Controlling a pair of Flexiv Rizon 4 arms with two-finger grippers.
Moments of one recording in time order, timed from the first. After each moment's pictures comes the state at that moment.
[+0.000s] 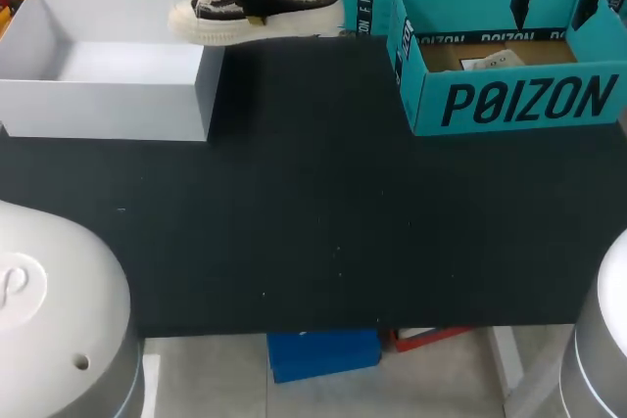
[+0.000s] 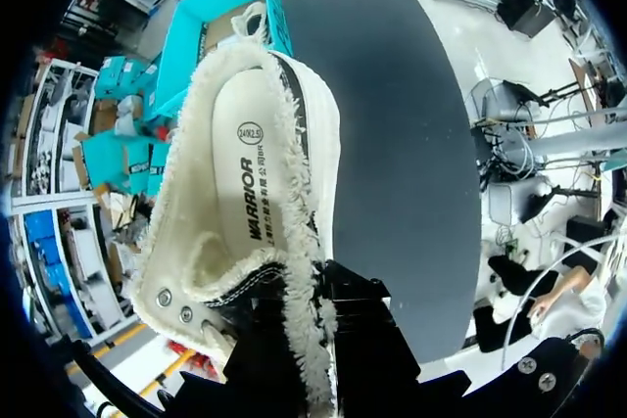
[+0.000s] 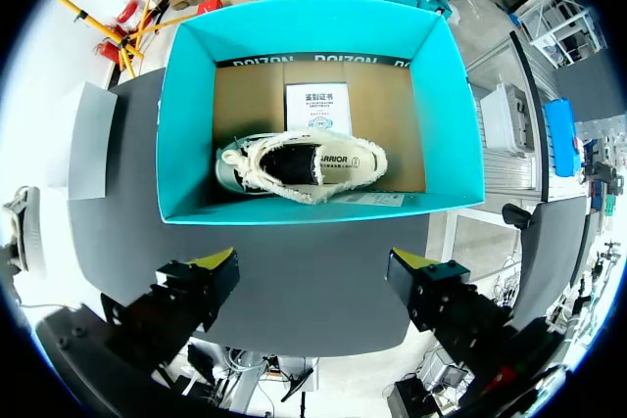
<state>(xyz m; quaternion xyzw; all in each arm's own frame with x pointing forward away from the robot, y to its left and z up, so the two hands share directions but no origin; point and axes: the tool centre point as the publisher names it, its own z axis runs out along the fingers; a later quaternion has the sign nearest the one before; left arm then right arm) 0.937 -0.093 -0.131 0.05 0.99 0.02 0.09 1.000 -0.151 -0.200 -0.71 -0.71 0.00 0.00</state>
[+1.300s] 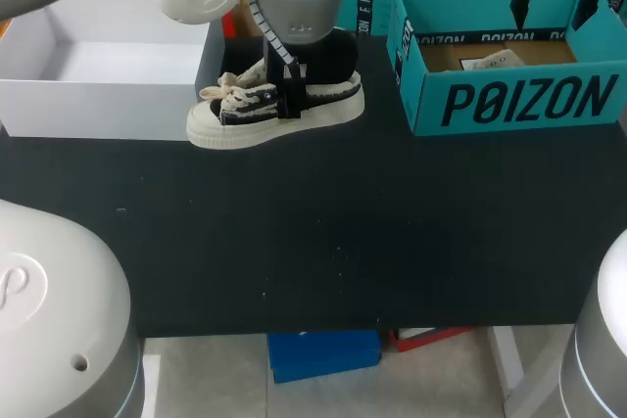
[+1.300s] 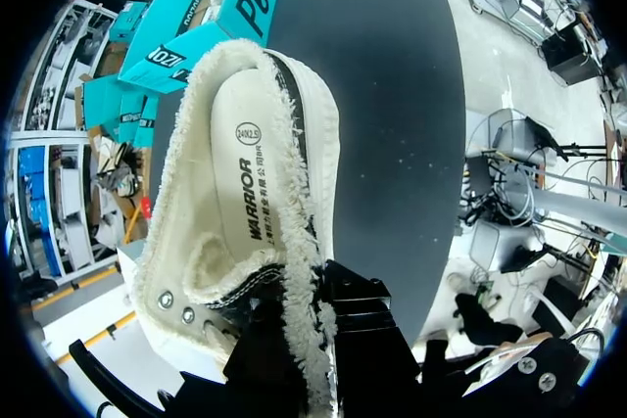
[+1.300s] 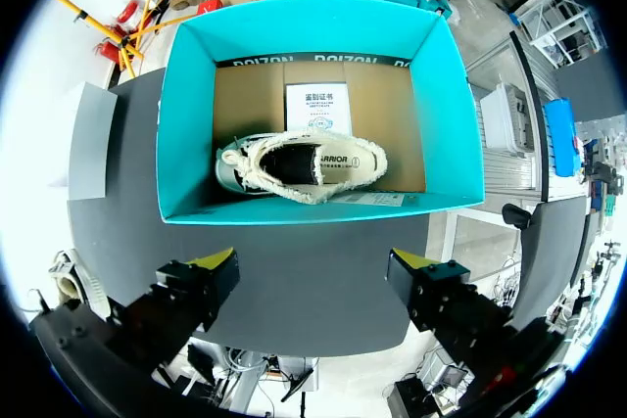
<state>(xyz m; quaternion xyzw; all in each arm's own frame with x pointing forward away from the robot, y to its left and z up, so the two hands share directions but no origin) 0.830 -0.128 -0.218 -0.06 0.99 0.05 0.09 1.000 -0.151 -0.200 -0.71 -0.71 0.00 0.00</state>
